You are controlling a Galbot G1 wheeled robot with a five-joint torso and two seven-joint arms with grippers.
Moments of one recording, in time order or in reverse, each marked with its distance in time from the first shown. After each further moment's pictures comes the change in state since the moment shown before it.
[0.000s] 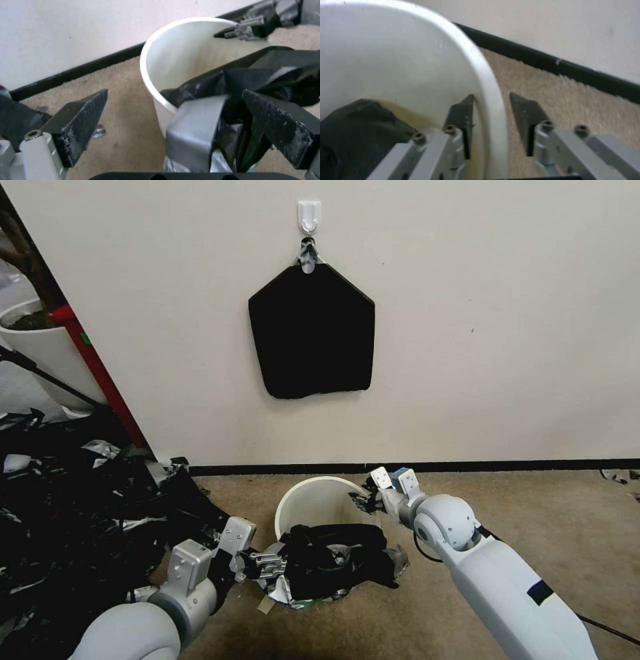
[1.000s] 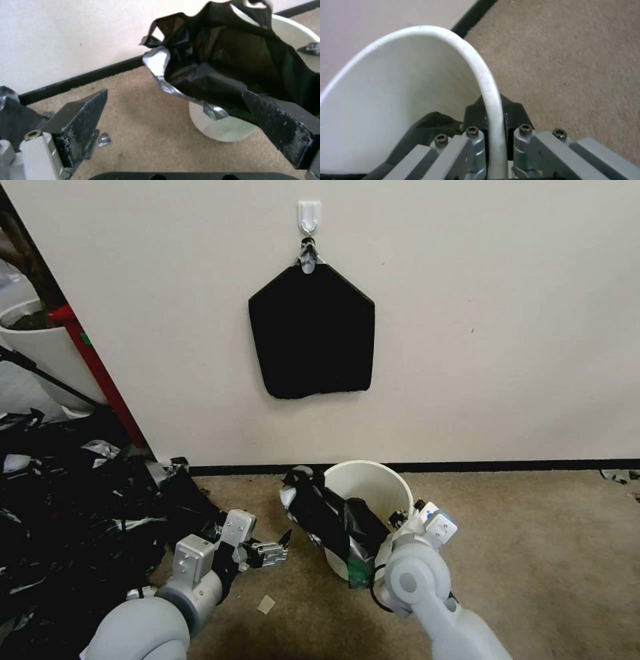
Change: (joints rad) left arm -0.044 -0.004 0.043 0.046 -0.003 -0.066 -0.054; right arm -0.249 0.257 0.008 0.227 0.552 0.587 1.242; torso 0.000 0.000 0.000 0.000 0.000
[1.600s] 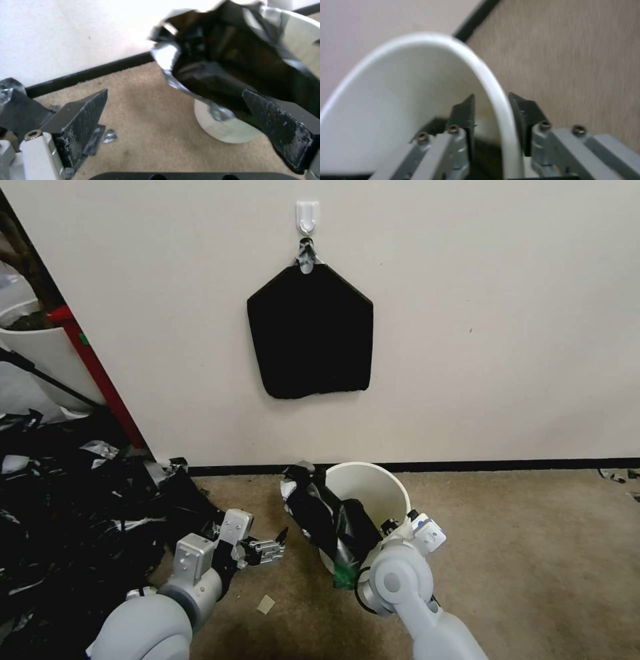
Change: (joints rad) left arm -0.017 -0.014 0.002 0.054 0.000 -0.025 -0.007; right arm -0.023 -0.007 0.002 0.015 -0.059 0.035 -0.065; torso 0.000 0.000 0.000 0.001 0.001
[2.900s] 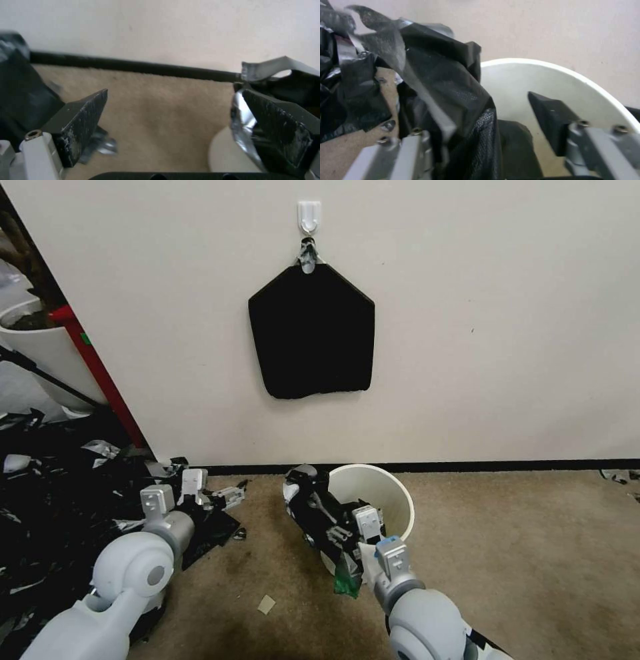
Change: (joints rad) left arm -0.227 -0.113 -0.132 0.322 -0.394 -0.036 -0.002; right arm -0.049 -0.231 -0.135 0.139 -0.573 -0.402 -0.725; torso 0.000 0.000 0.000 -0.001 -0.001
